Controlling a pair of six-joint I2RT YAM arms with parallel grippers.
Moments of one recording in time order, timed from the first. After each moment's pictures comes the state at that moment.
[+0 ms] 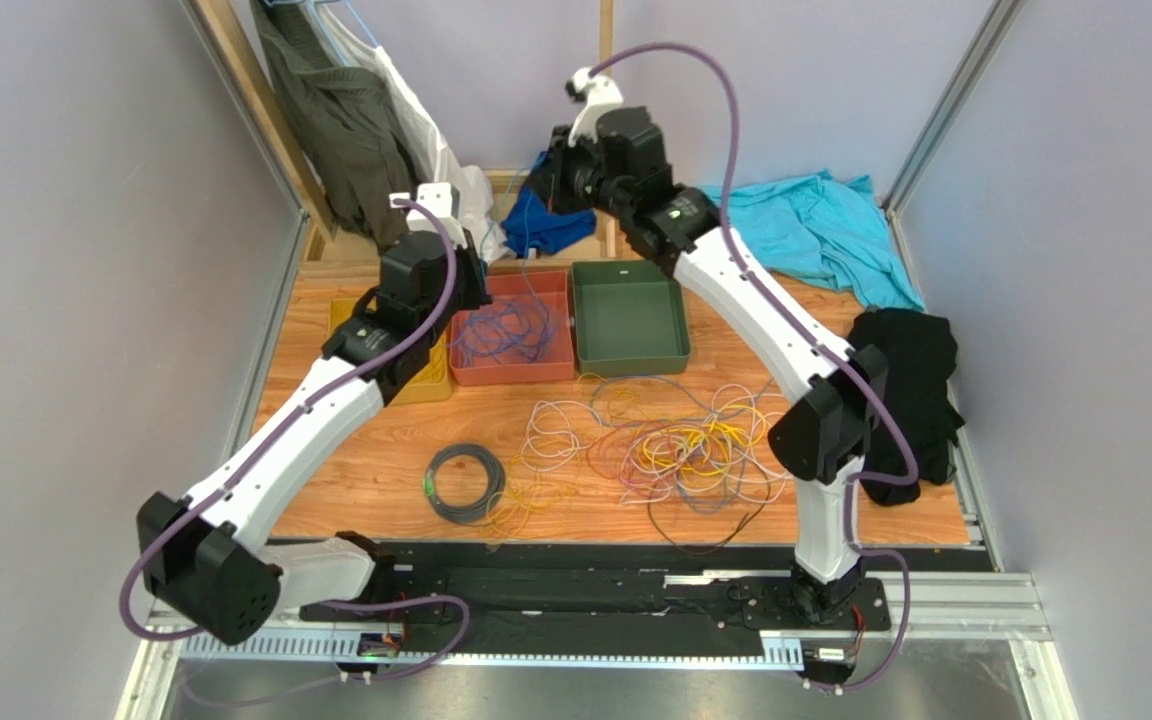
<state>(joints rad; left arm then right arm) -0.49 1.21 1.13 -0.22 -0.27 -0.34 0.65 1.98 2.14 -0.35 -0.09 0.36</state>
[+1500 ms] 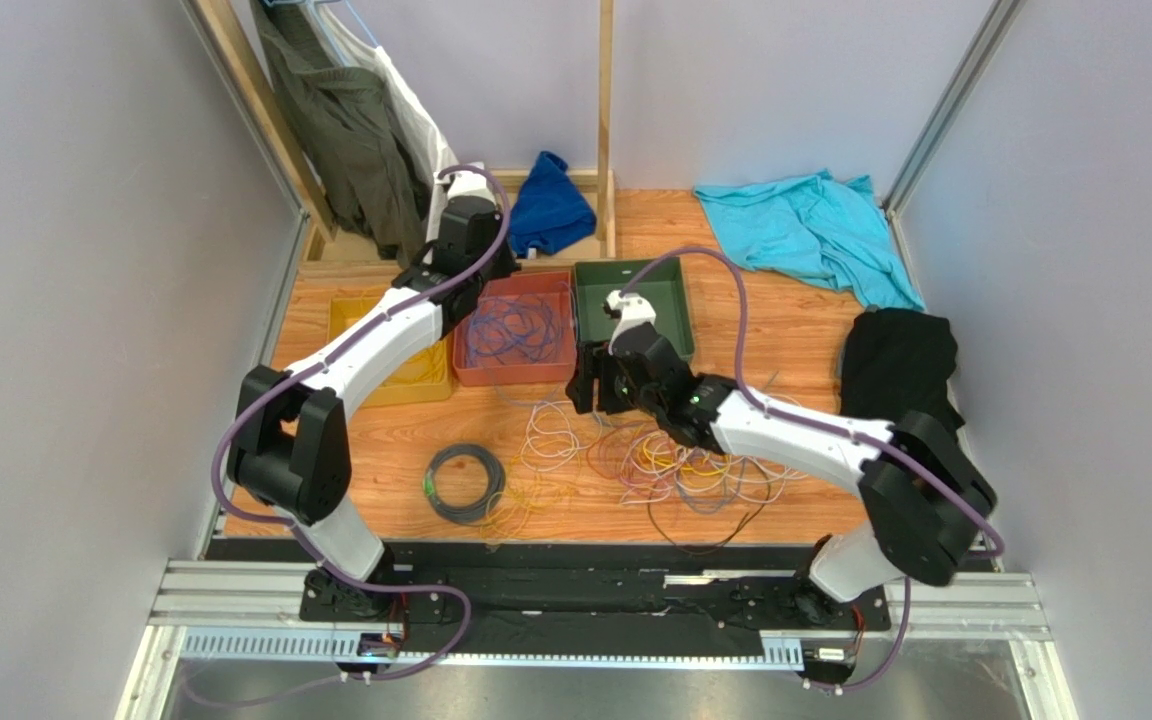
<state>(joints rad) -0.42 1.64 1.29 -0.08 -0.26 -0.43 0.83 1.52 0.92 0.00 0.13 0.55</state>
